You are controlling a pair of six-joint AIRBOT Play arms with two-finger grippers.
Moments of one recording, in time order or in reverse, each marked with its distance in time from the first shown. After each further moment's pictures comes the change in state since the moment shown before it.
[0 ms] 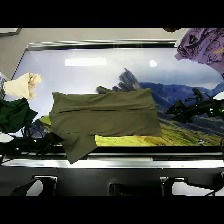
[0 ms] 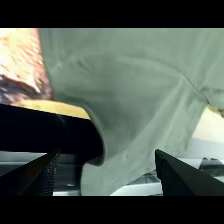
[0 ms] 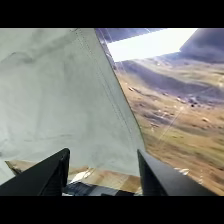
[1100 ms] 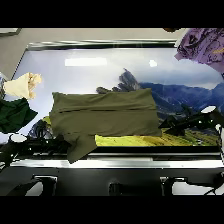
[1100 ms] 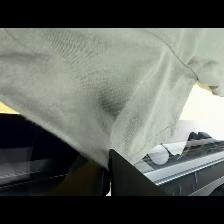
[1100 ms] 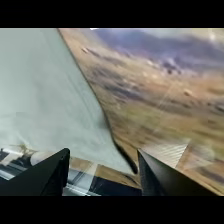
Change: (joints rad) left arm -0.172 -0.078 -0.053 -0.142 0.080 0.028; right arm -0.001 -0.039 -0.231 0.003 -0.053 -0.109
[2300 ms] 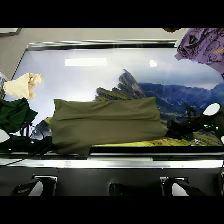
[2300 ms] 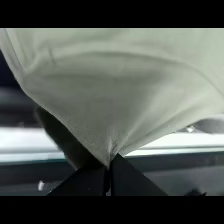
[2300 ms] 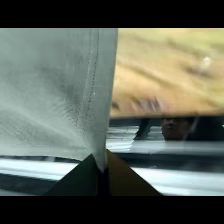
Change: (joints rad) left arm 0.014 0.261 0.197 0.356 -0.346 -0.259; right arm 0.134 0.369 -0.068 -0.243 0.132 0.243
